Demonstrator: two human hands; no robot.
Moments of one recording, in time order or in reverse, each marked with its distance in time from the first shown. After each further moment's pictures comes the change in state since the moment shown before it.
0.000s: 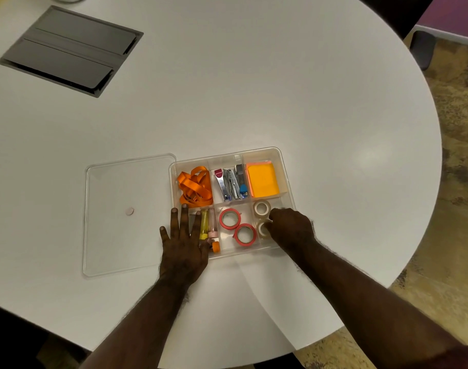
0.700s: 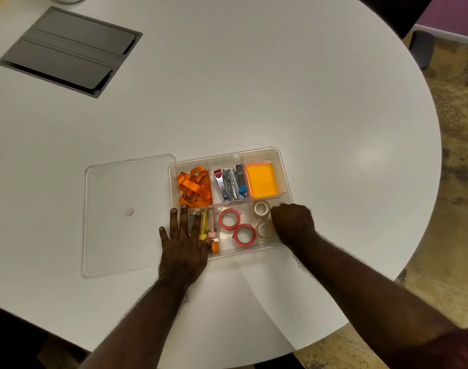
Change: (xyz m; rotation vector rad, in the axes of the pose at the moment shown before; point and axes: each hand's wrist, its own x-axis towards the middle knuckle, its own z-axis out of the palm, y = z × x) left_hand 0.001 0.000 0.001 0.012 -0.021 -0.015; right_hand 0.006 0.001 -0.024 -0.281 -0.127 -0.094
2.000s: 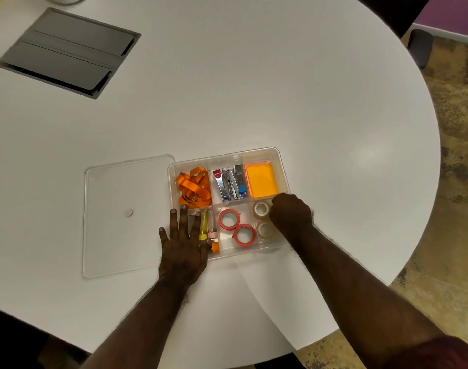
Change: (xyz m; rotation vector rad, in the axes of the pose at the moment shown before) left_hand 0.002 -0.003 0.005 0.004 0.017 0.008; right_hand 0.021 -0.001 0.001 0.377 0.096 0.268
